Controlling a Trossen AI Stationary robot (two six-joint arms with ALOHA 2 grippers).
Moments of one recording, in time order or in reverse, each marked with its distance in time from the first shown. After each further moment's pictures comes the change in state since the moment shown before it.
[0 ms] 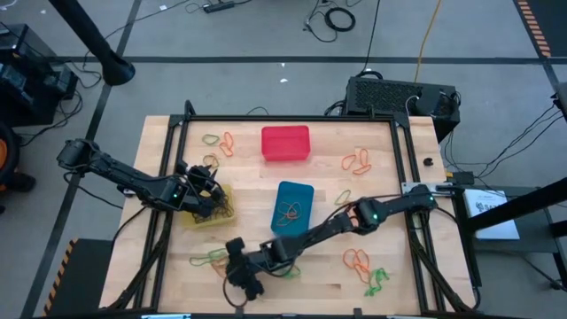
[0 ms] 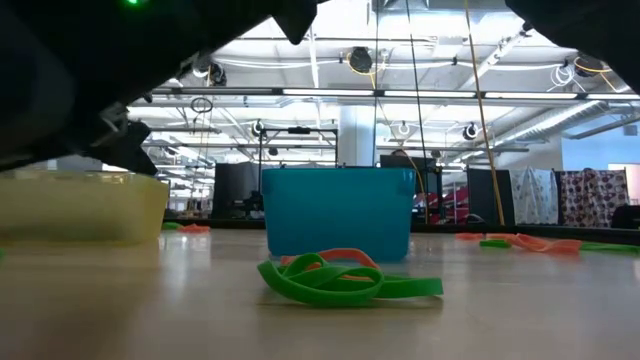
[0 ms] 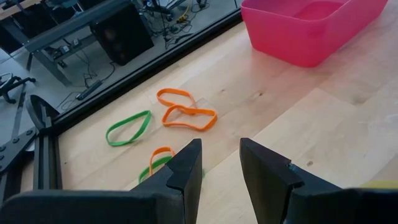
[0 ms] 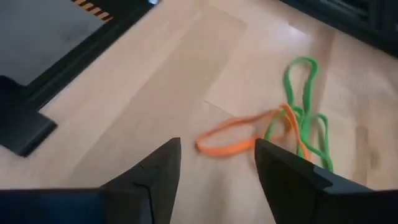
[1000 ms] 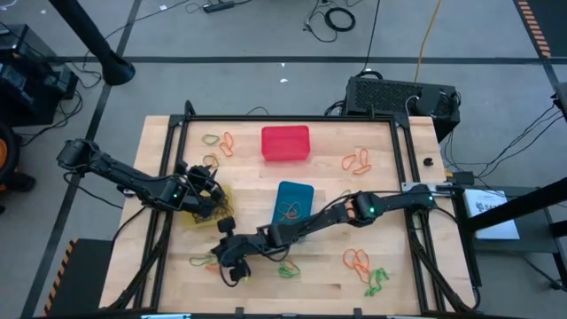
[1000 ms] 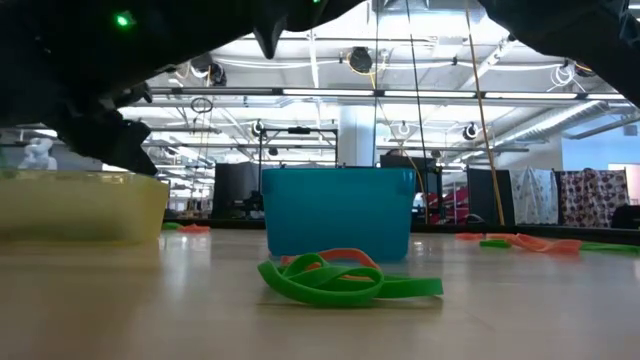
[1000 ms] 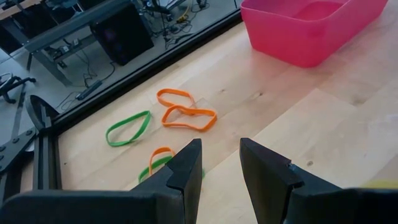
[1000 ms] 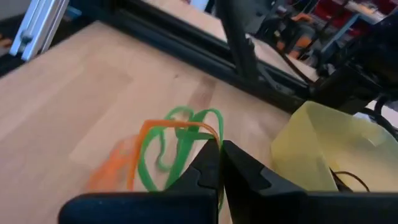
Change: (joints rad) left arm 0.000 0.000 0.000 0.001 0.000 0.000; right arm -0.083 -0.004 0.000 0.215 0.149 -0.105
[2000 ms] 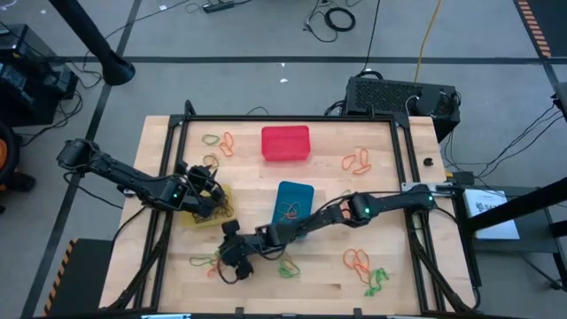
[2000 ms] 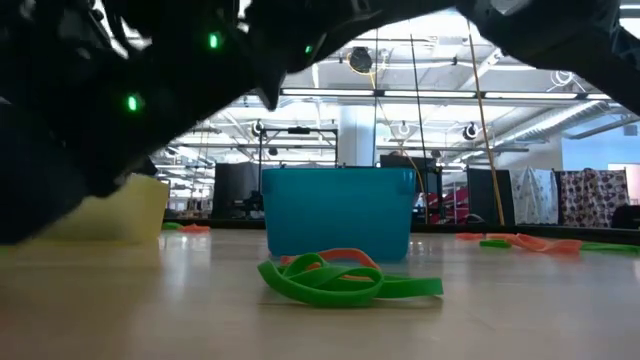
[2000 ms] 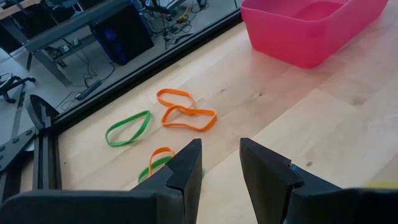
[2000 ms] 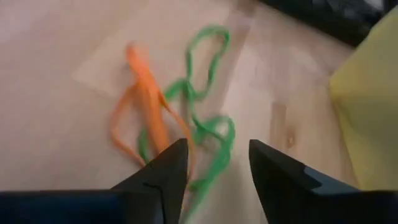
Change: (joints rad) left arm 0.000 0.000 0.000 0.001 0.000 0.000; right arm -0.014 0.068 -0.001 -0.099 -0.093 0.067
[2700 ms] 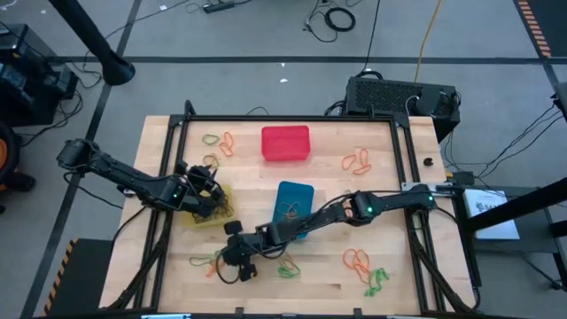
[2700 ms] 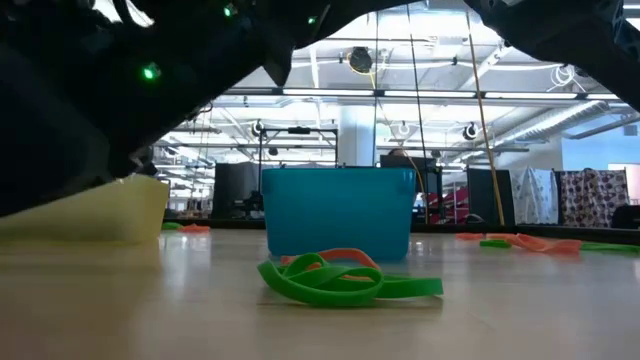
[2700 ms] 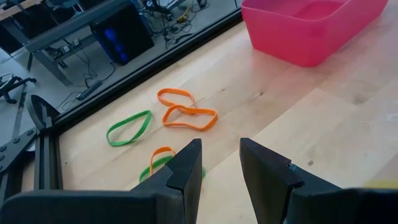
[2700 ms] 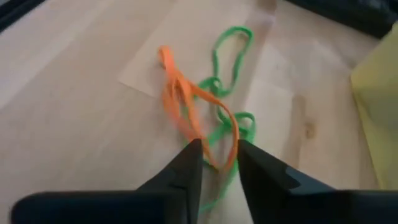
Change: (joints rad) left arm 0.000 0.000 0.000 -0.005 0.000 0.000; right arm 0.009 -0.048 0.000 -0.110 -0.058 0.046
